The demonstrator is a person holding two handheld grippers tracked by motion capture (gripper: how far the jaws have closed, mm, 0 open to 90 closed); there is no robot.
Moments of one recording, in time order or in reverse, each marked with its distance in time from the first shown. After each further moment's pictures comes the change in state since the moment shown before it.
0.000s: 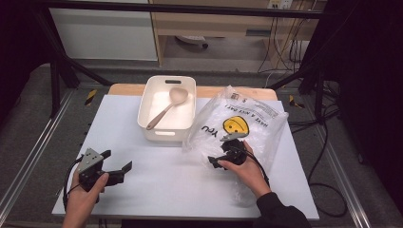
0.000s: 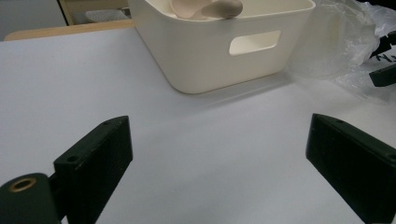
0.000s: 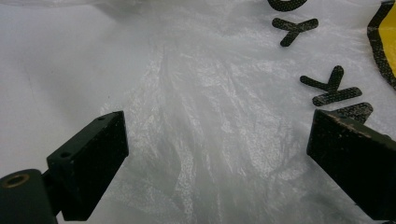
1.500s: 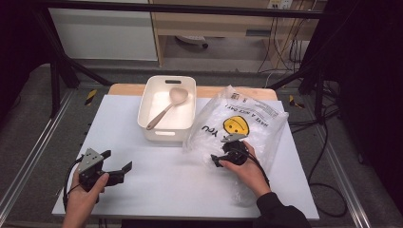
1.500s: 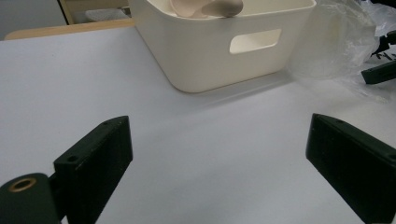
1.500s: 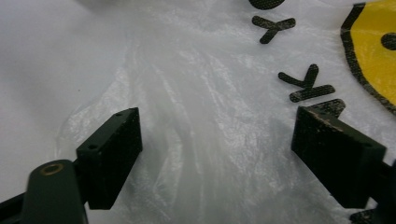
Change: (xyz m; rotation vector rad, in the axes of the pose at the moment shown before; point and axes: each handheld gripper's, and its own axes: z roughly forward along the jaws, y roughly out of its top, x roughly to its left) left arm 0.000 0.000 0.000 0.006 -0.001 0.004; right arm -0.004 -0.004 0.001 -0.017 -0.074 -0.037
